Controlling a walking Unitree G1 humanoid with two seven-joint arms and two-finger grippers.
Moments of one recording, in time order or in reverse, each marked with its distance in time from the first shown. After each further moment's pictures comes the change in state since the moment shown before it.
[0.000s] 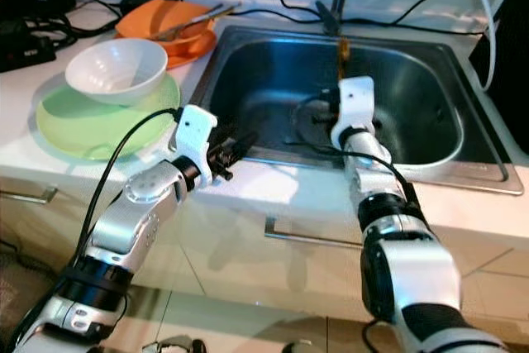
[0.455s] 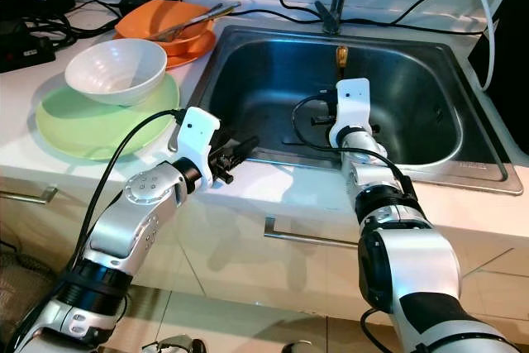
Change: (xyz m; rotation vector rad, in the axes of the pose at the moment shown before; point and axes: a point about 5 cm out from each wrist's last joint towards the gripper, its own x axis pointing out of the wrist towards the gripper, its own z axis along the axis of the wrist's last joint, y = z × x) left arm -0.003 -0.004 0.000 0.008 0.023 -0.009; right arm 0.004 0.005 -0.002 0.001 0.079 -0.006
